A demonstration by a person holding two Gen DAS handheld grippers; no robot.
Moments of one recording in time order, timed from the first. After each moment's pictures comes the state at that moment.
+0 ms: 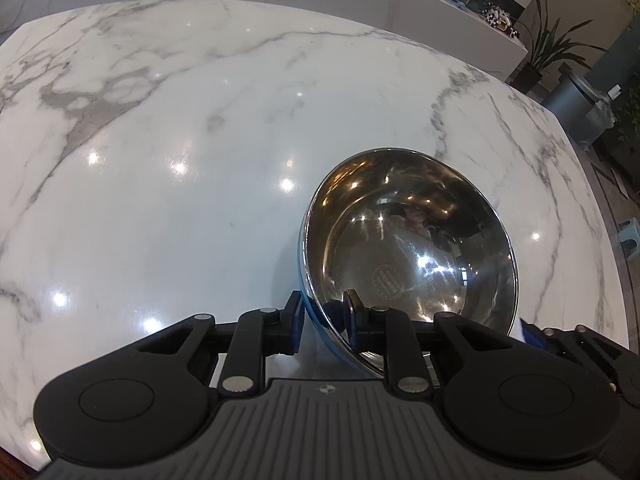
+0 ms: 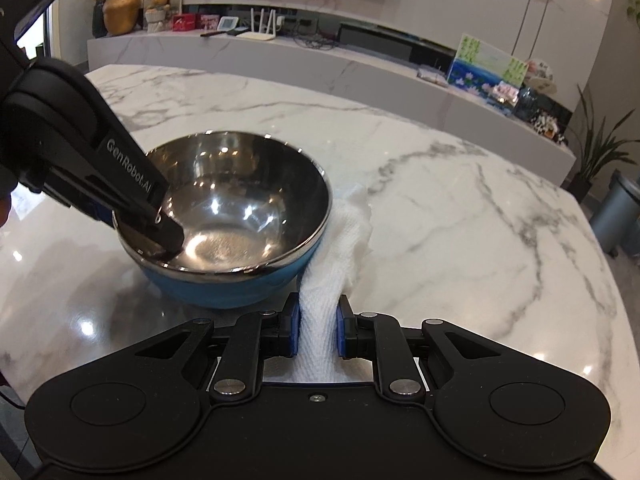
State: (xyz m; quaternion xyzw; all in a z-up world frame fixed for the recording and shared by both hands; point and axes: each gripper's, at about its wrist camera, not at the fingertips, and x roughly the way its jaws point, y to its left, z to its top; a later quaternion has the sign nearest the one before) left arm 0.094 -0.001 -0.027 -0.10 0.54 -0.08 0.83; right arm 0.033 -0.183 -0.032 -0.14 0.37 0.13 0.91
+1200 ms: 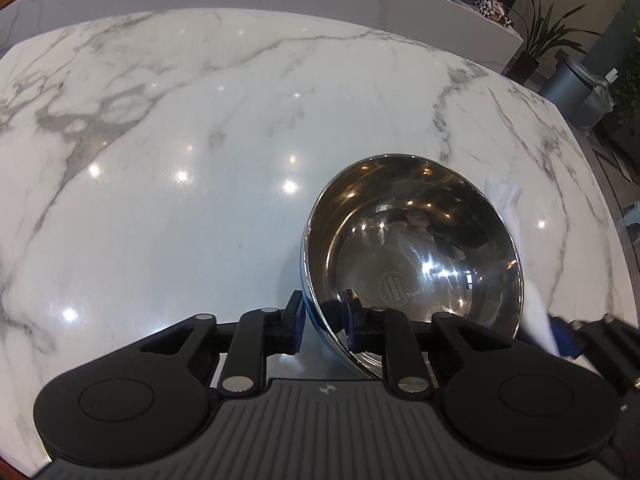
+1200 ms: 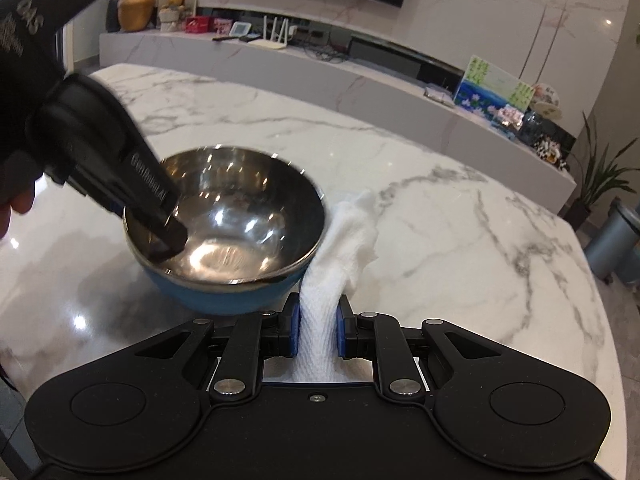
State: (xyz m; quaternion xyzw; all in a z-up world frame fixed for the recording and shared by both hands) left arm 0.104 0.000 -0.026 -0.09 0.55 -0.08 0.83; right arm 0.033 -0.180 -0.023 -0.17 0.35 0.14 0.91
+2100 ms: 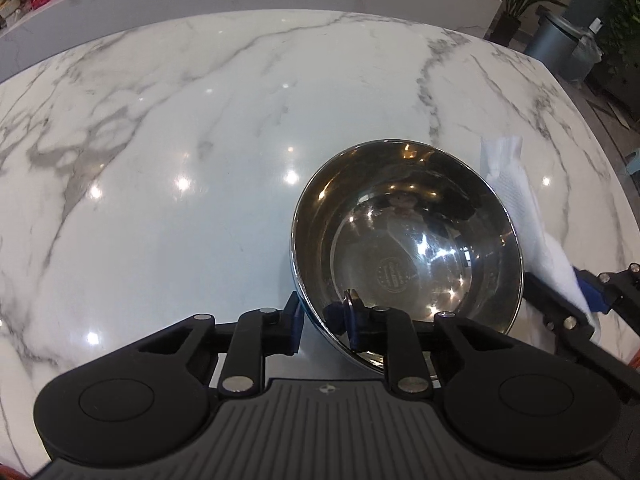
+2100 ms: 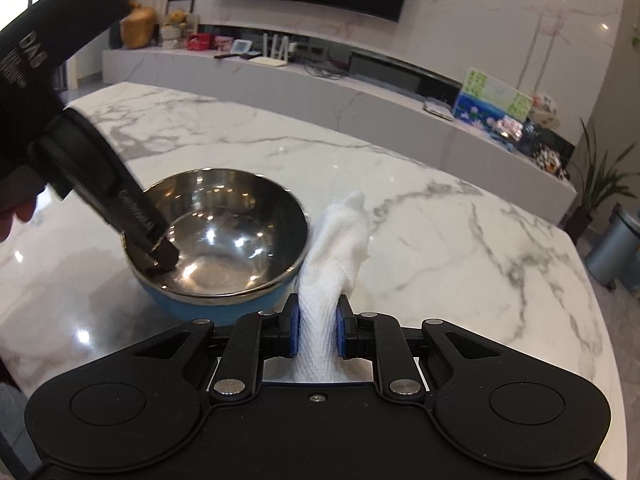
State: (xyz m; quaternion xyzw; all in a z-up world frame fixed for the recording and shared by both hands) left arm 0.107 -0.012 -0.019 0.00 0.55 -0.11 0.83; right arm 0.029 -0.190 -0.016 -0.17 0.33 0.15 0.92
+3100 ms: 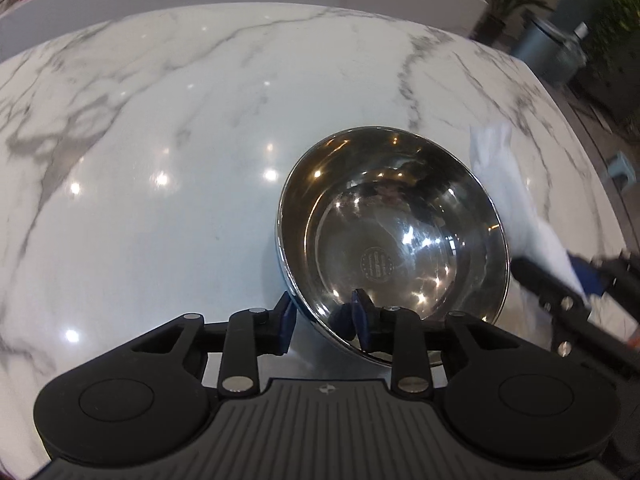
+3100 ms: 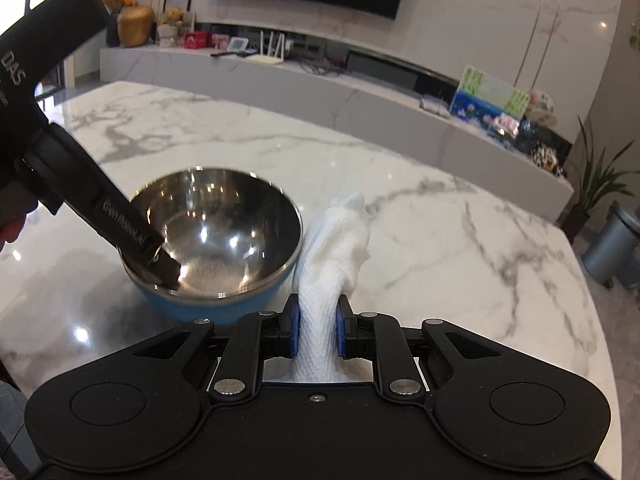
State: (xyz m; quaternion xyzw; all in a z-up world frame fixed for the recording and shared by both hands) left arm 0.105 -0.013 -0.021 -0.01 0.56 -0.14 0.82; right arm 0.029 -0.200 -0.010 -0.16 0.32 0.15 0.92
